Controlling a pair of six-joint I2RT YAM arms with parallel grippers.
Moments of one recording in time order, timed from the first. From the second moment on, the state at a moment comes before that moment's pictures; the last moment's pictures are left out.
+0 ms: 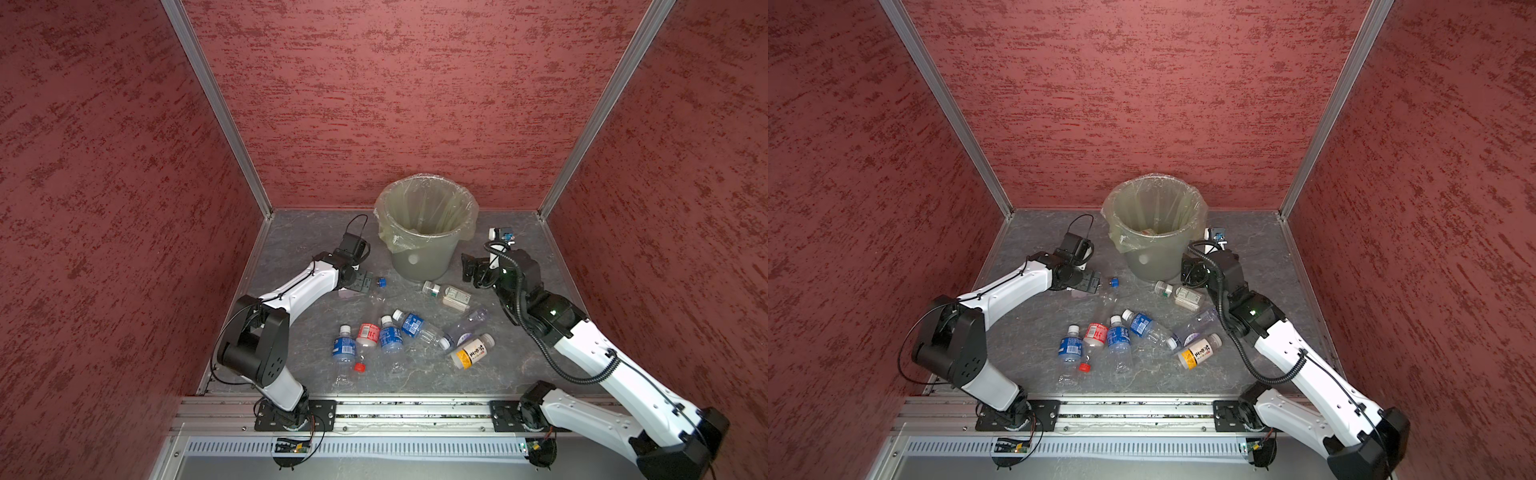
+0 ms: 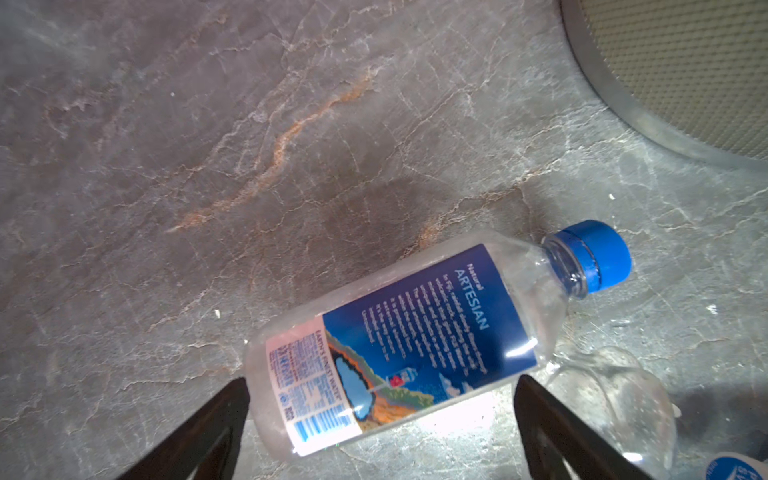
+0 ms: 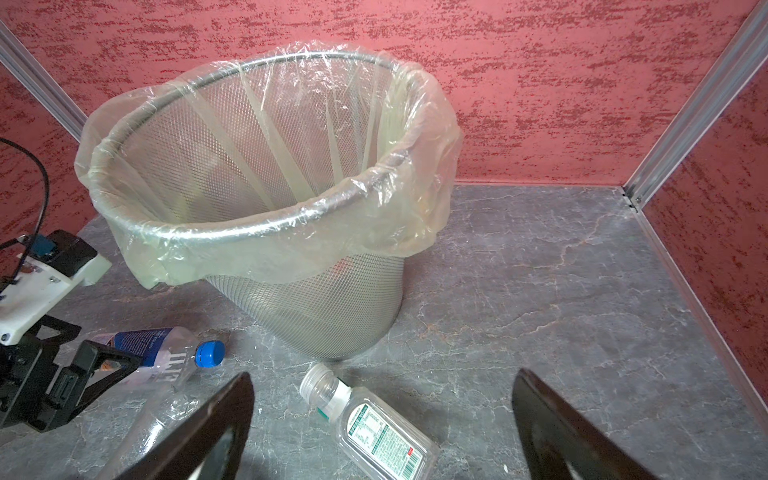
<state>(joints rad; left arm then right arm) -0.39 1.63 1.14 -0.66 -0.18 -0.11 0.59 0.99 0.97 -0.39 0.39 0.29</state>
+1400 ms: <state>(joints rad) -0.34 1.76 1.18 -0.68 -0.14 -0.13 0.59 1.01 0.96 -0.39 0.39 0.30</state>
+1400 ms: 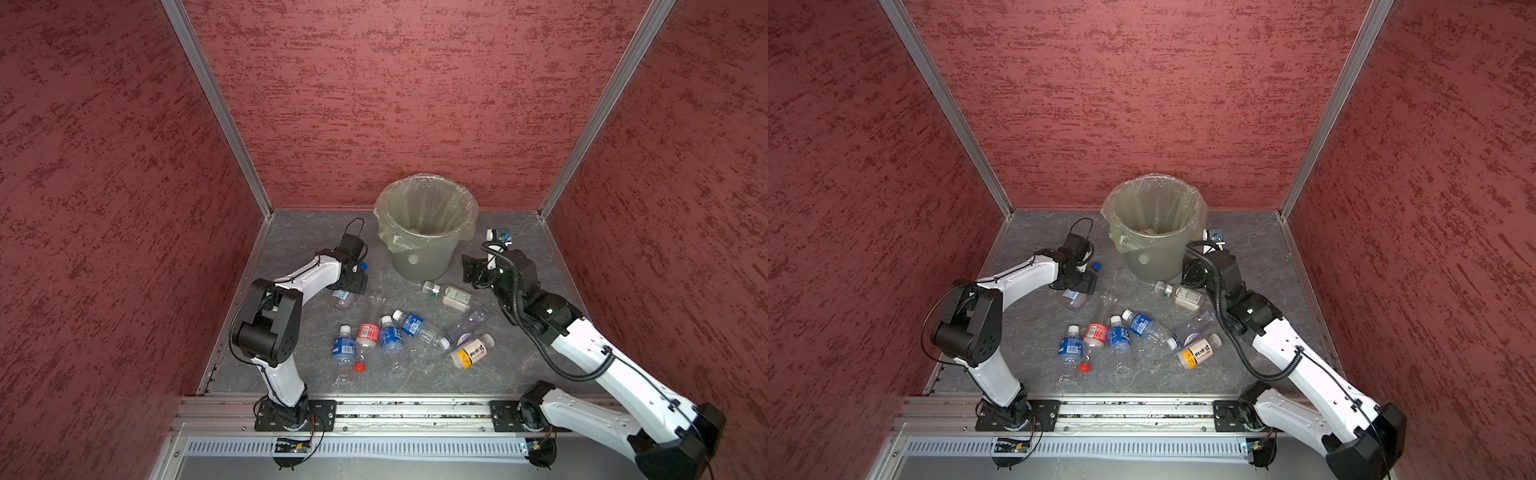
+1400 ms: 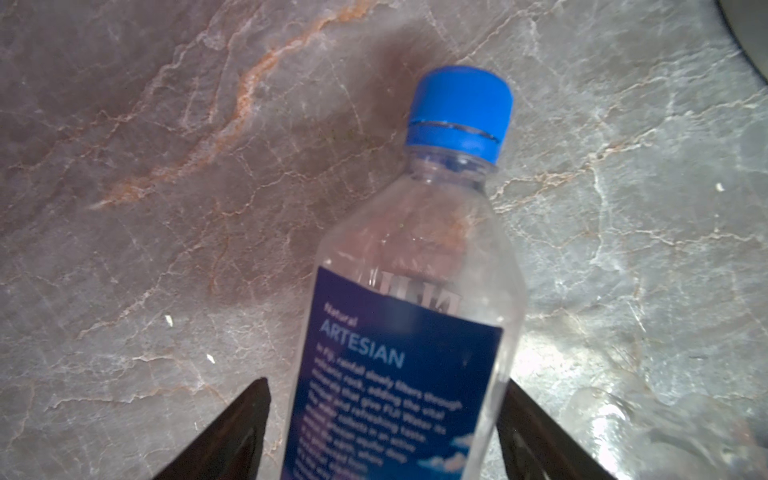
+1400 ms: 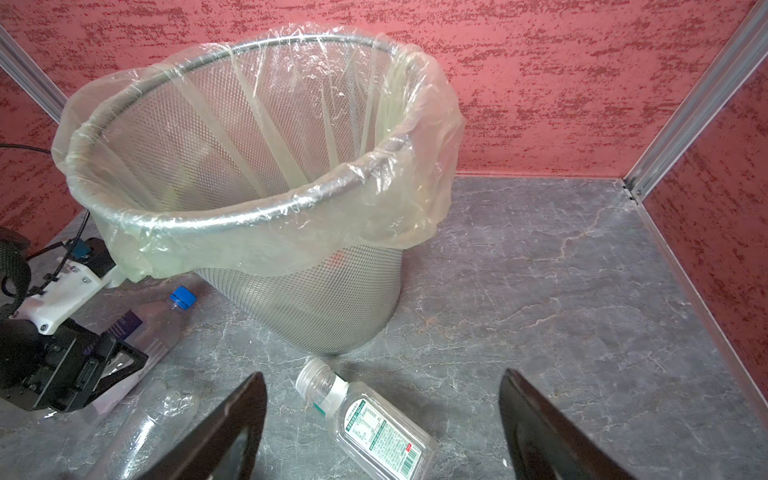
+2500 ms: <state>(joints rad) -0.32 1.51 1.03 -0.57 -0.10 -0.23 0.59 0.97 0.93 -0.41 0.39 0.31</state>
